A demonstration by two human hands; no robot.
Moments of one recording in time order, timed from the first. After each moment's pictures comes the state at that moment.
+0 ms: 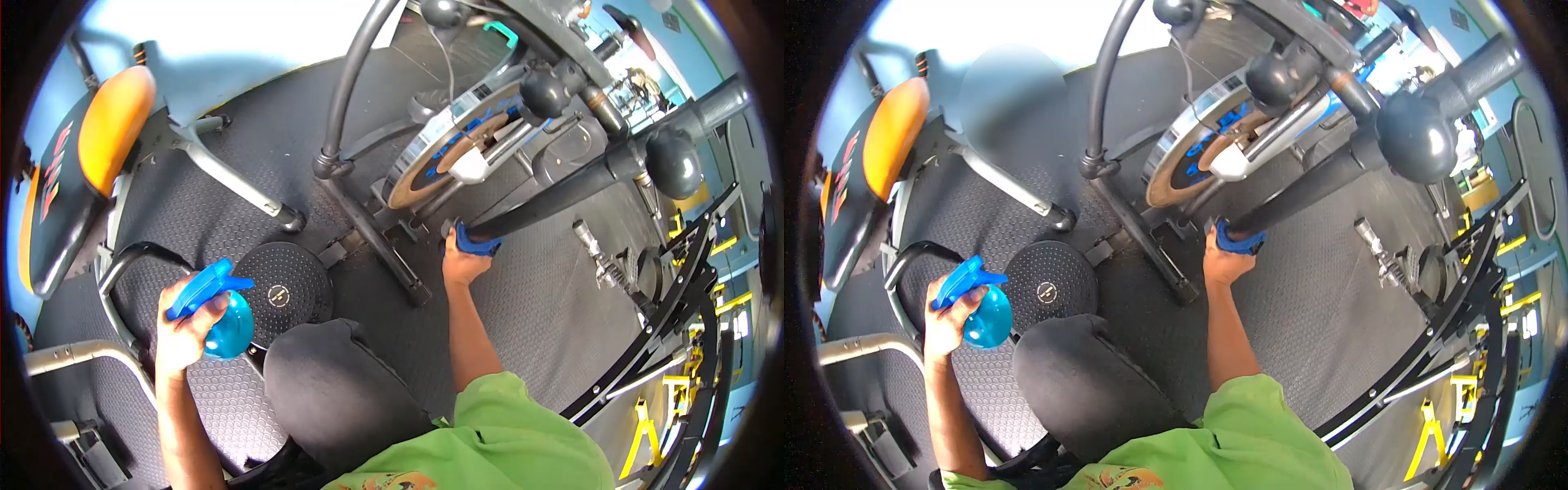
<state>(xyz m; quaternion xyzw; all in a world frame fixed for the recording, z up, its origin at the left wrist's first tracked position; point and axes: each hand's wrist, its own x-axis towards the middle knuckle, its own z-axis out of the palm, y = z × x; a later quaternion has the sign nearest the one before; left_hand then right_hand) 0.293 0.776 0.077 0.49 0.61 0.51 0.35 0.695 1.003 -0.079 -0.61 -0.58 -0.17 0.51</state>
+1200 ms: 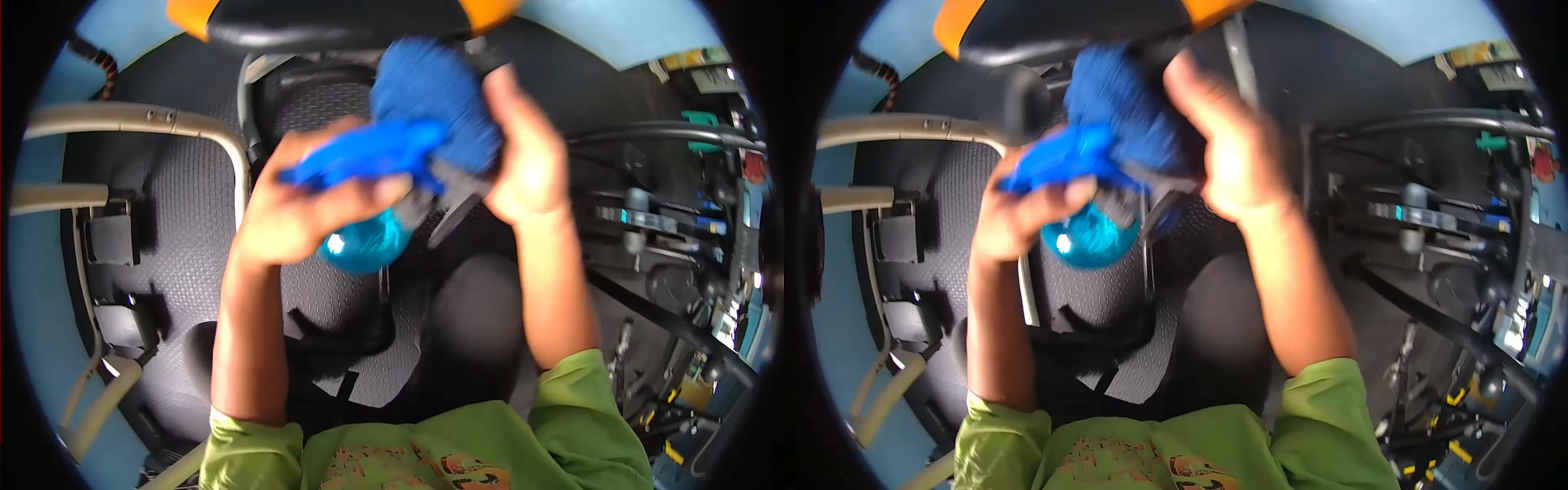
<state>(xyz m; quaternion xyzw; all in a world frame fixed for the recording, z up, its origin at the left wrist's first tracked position) 0.208 0.671 0.153 0.36 0.56 0.65 0.37 0.313 0.859 0.154 -0.17 -0.38 0.90 0.12</state>
